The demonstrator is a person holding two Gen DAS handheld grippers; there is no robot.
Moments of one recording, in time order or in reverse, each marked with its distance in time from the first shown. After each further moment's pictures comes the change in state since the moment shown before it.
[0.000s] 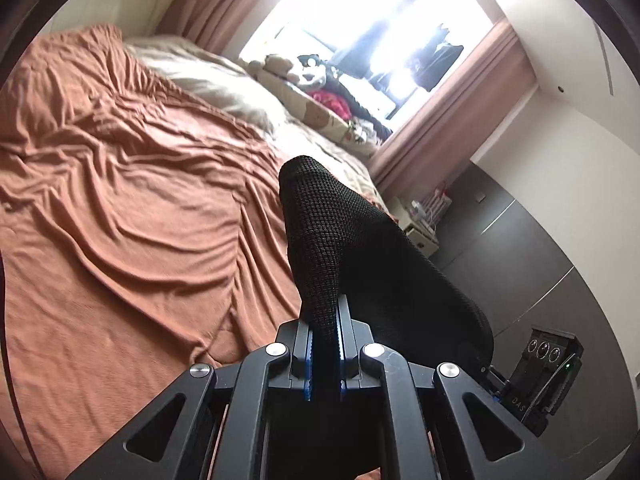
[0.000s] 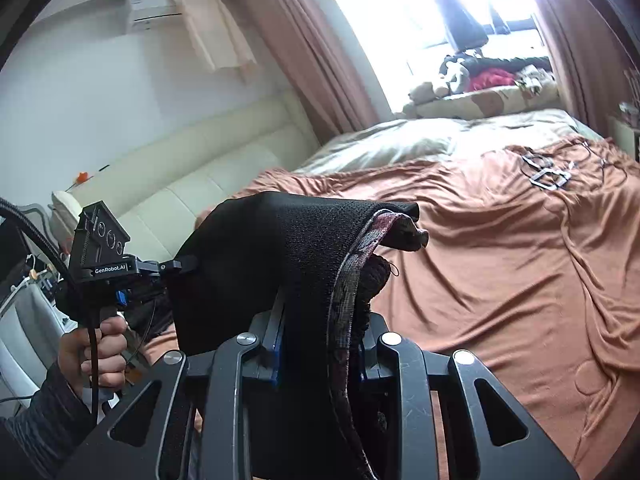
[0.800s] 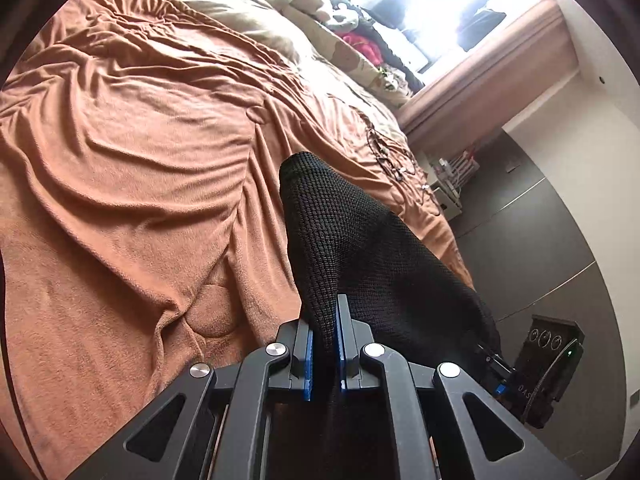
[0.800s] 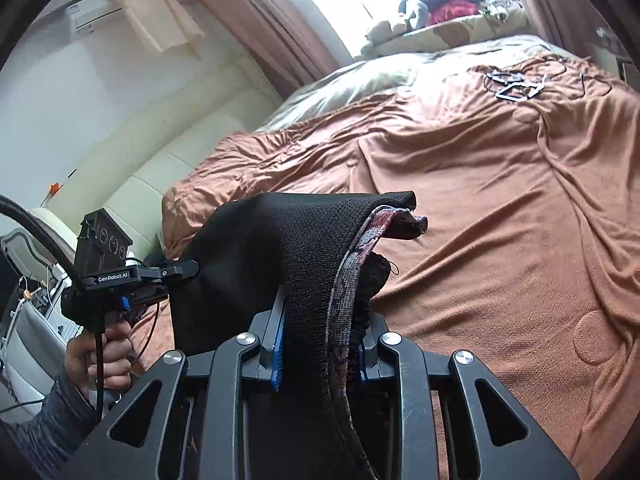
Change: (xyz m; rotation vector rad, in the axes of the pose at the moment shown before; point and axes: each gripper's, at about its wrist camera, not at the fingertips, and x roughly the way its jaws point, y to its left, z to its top) left arm 0.123 0.037 -0.042 -0.100 0.205 0.033; right arm 0.041 -0.091 -0.015 0.163 0.157 -0.034
